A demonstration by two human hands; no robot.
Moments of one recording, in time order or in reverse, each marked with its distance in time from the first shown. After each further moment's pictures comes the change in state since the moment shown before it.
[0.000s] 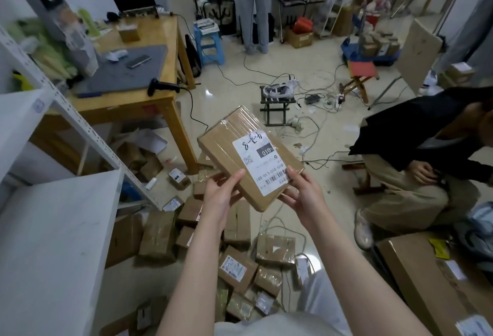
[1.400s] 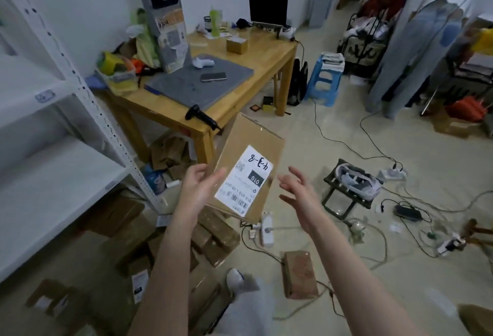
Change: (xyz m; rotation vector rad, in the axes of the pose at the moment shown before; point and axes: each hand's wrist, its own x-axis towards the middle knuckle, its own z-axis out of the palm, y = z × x) left_hand 0.364 0.139 0.192 0.070 0.708 0.194; right_hand 0.492 -0.258 0.114 -0.603 -0.674 0.089
